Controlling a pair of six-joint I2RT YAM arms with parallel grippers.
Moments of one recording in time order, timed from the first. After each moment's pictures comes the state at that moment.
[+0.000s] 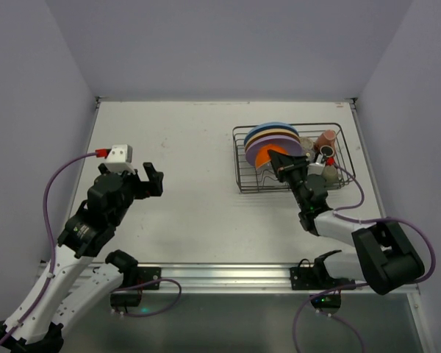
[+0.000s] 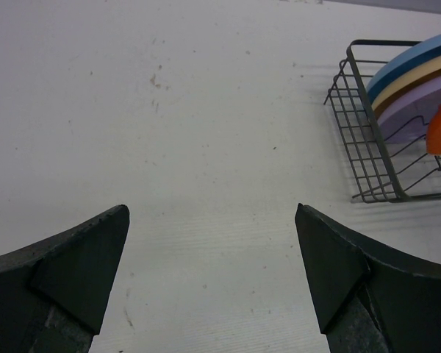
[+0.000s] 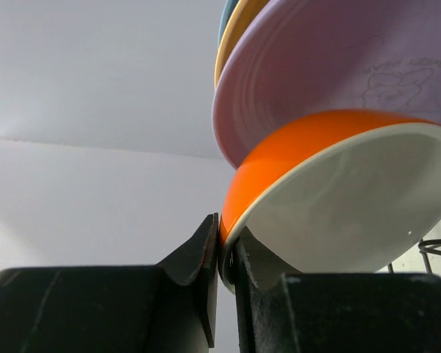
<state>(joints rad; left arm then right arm) -0.51 0.59 0.82 -0.56 -0.32 -0.34 0.38 1.28 0.32 1.02 0.11 1.47</state>
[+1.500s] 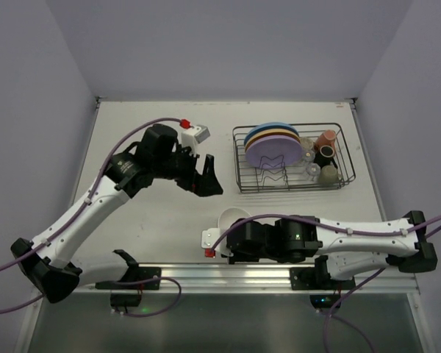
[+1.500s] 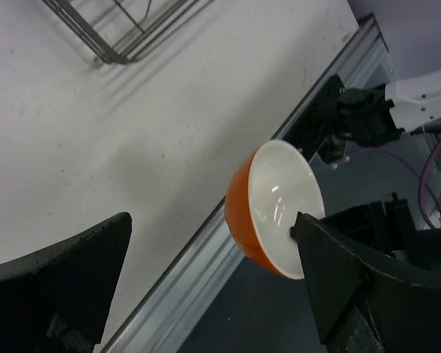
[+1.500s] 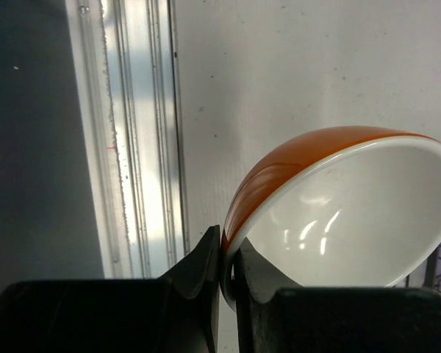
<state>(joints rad) -0.65 1.21 1.32 -0.78 0.45 -0.34 1.52 1.19 1.14 -0.89 0.20 -0.14</state>
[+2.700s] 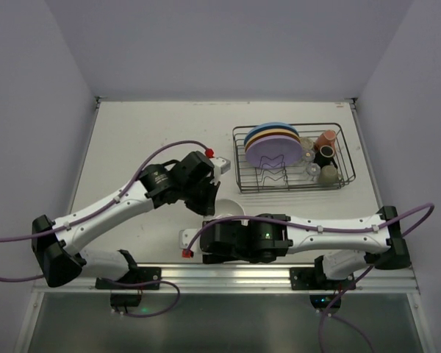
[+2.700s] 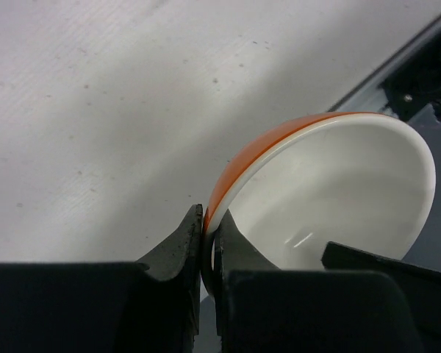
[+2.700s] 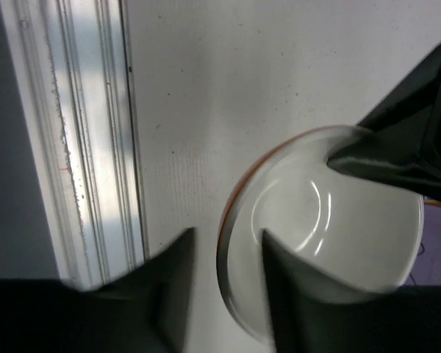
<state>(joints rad) -0.91 1.31 1.23 -0.90 0.16 -0.41 1.54 1.42 1.36 -0.98 0.33 -0.22</state>
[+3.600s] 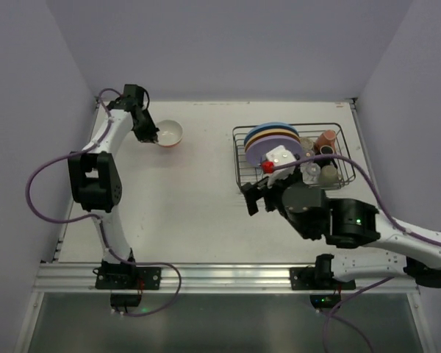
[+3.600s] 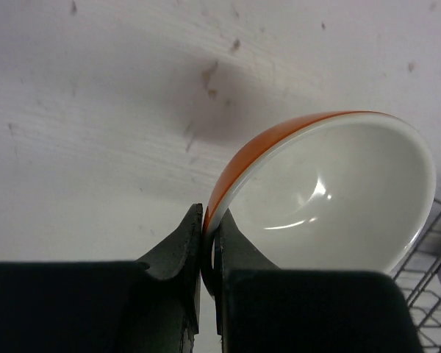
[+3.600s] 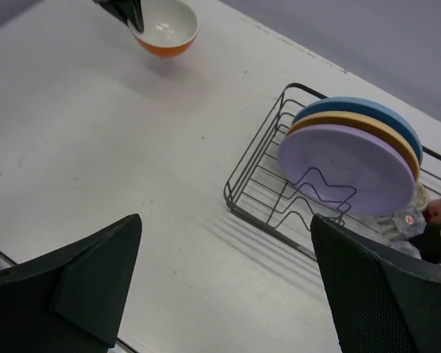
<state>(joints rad) -0.07 1.93 1.68 -0.82 0.04 -0.52 1.38 1.01 1.26 -0.68 0.82 0.15</state>
